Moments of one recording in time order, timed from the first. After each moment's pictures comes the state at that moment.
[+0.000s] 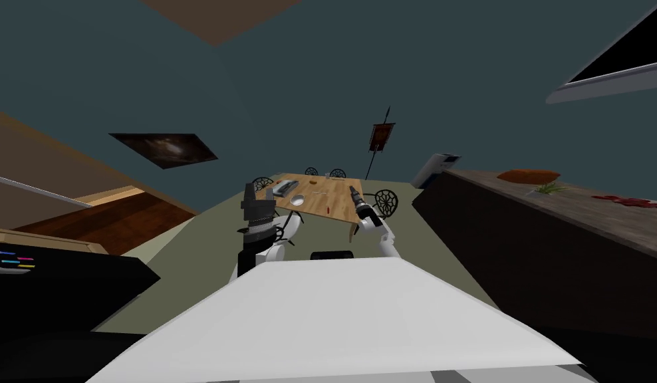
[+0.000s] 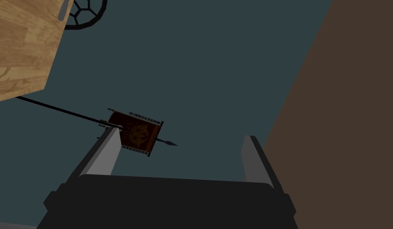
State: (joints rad) left arm 0.55 0.01 -0.03 -2.34 0.00 -0.51 0.01; right arm 0.05 -0.17 0.14 -1.76 -0.15 0.00 0.41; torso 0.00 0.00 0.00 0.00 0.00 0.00
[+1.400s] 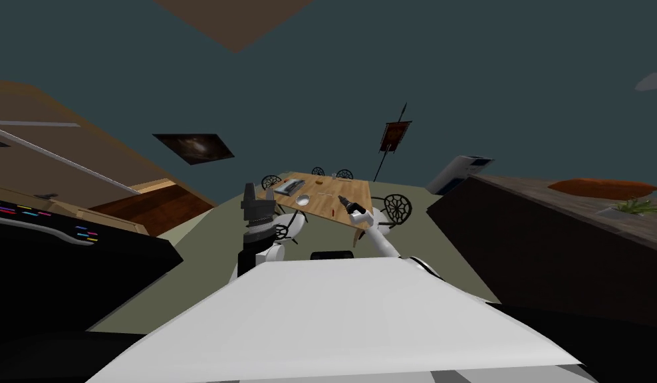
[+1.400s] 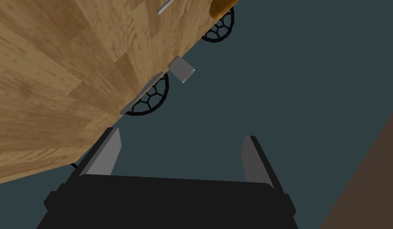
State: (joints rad) left arm 0.55 0.01 -0.03 -2.34 0.00 -0.51 0.01; right arm -0.21 -0.18 0.23 -1.40 -0.24 0.33 0.62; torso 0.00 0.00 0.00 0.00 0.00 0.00
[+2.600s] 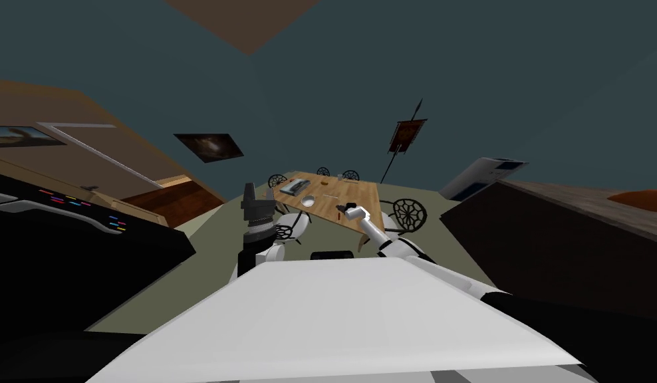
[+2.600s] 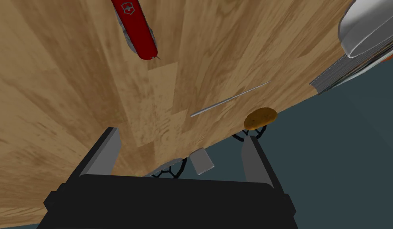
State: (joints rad) left arm 0.55 0.01 -0.03 -2.34 0.00 -0.51 0.01; right arm -0.42 -0.18 0.32 -1.09 -0.29 0.65 0.75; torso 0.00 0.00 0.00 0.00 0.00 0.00
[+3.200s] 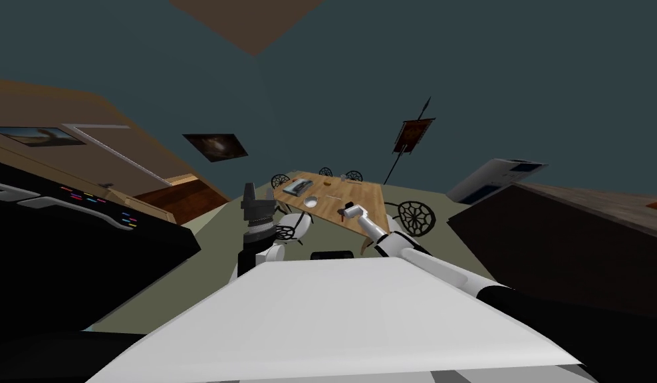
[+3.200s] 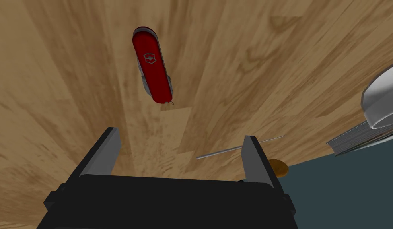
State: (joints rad) left arm 0.55 0.01 -0.03 -2.34 0.00 -0.51 0.01; right arm -0.51 -0.18 0.37 -0.94 -0.30 0.79 0.80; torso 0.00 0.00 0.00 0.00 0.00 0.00
